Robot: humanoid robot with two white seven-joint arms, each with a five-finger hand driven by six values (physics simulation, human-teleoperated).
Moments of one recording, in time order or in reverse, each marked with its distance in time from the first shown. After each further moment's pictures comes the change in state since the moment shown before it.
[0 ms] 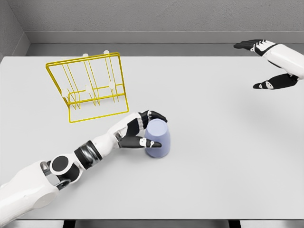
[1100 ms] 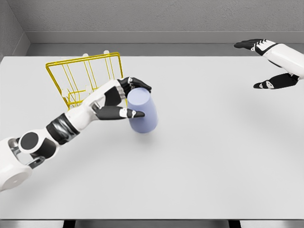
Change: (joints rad) left arm -0.129 0.163 0.051 -0.131 0.077 -0.024 0.000; right arm 0.000 -0.001 -0.002 -0.002 0.000 0.000 0.000
